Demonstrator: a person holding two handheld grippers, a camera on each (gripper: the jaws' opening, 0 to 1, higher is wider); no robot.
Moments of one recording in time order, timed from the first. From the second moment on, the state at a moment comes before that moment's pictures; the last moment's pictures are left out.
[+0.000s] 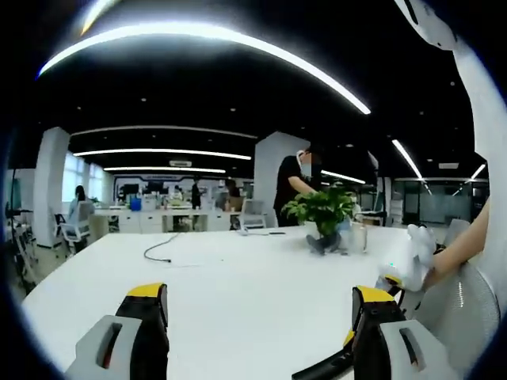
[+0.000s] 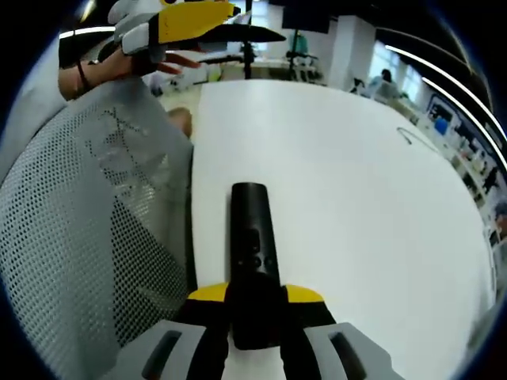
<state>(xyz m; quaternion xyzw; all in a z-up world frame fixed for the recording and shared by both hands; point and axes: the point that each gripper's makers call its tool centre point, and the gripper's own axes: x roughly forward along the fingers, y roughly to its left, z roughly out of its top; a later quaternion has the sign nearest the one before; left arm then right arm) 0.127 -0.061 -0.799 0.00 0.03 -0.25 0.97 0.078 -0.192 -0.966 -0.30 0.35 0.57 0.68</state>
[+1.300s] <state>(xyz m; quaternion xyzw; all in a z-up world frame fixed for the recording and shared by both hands) 0.118 -0.066 -0.828 -0.04 0.13 -0.26 0.96 0.150 -0.200 -0.967 -0.32 0.37 0.56 0.67</state>
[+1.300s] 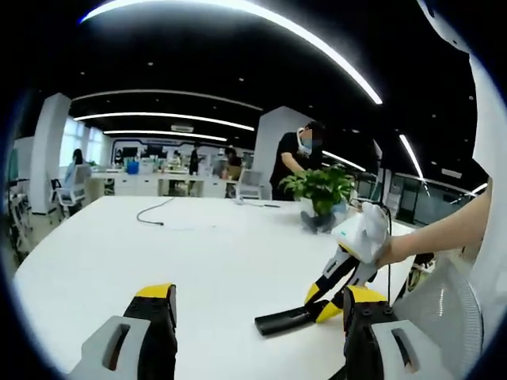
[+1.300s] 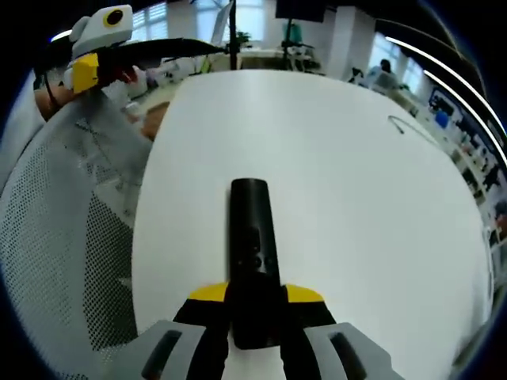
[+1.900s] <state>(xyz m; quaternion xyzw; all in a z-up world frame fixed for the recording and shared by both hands) 0.114 -0.065 -0.833 -0.04 0.13 -0.26 0.96 0.181 -0.204 -0.969 -0.33 0.38 0.56 0.66</state>
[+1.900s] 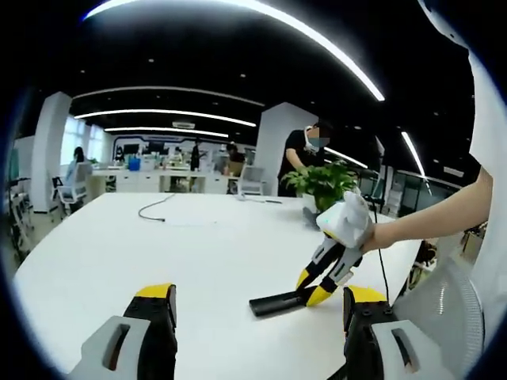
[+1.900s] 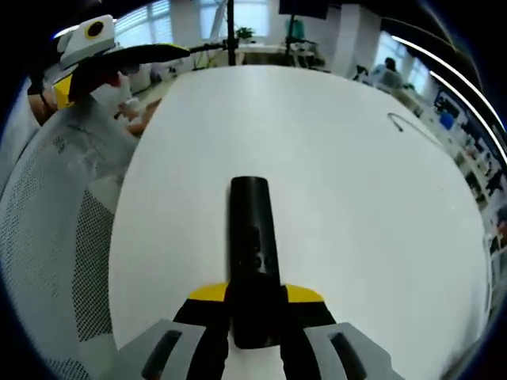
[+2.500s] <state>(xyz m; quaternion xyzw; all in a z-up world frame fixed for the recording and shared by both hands) 0.119 -0.063 -0.833 -0.04 0.14 -0.26 0.96 0.223 -0.208 -0.968 -0.35 0.39 0.57 0.64</state>
